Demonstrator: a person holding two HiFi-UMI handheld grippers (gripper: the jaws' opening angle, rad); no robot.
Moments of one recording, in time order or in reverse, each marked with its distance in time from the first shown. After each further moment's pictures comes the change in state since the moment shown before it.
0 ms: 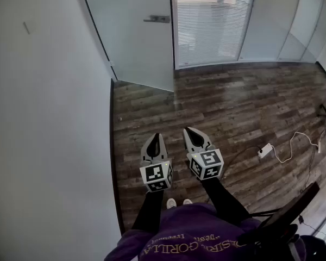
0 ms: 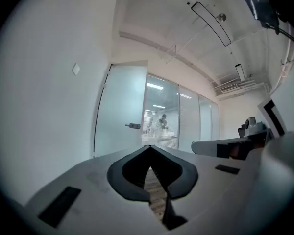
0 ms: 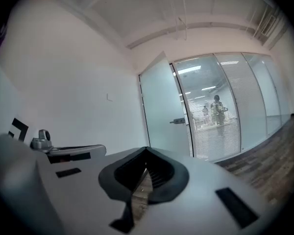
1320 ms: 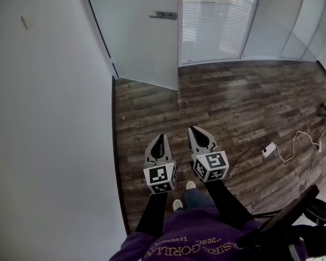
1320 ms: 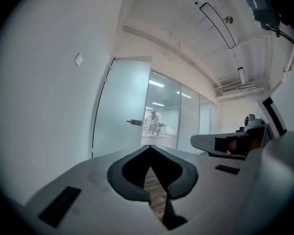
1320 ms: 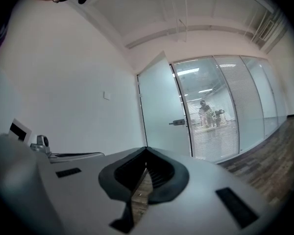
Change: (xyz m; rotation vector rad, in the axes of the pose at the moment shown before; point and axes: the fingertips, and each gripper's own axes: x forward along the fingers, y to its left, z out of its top) left arm 0.024 0.058 -0.008 -0.042 0.034 -0.032; right arm 0.056 0.025 0.004 -0.003 -0.020 -0.050
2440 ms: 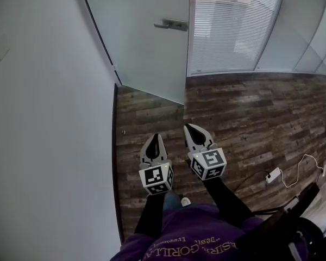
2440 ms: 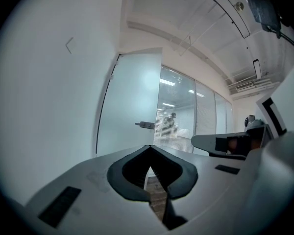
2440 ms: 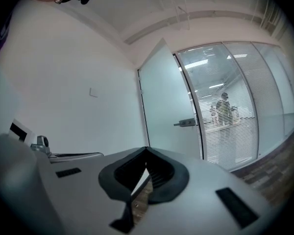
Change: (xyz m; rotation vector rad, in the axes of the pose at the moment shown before) left arm 0.234 0.064 0.034 -0.008 -0.022 0.125; right arm 0.228 -0.113 0.046 -0.004 0.010 0.129
